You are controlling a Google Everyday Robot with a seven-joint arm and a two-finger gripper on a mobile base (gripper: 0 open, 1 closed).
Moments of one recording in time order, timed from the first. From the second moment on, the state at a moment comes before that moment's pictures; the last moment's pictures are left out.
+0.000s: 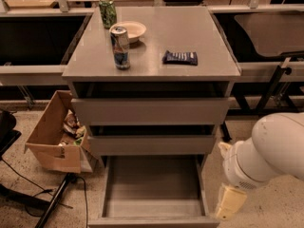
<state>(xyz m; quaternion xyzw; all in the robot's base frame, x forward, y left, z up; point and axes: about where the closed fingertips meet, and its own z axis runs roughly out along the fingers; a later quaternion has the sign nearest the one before) 0.378 -0.182 0.717 -0.60 0.79 0.01 0.14</state>
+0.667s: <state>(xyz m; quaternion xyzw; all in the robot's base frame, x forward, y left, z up) 0.374 -0.190 0.682 -0.60 0.79 0.02 0.12</state>
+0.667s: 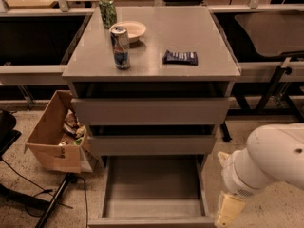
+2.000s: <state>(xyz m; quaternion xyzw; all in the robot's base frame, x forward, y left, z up) 0.357 -0.268 0.406 -0.59 0.80 0.07 0.06</state>
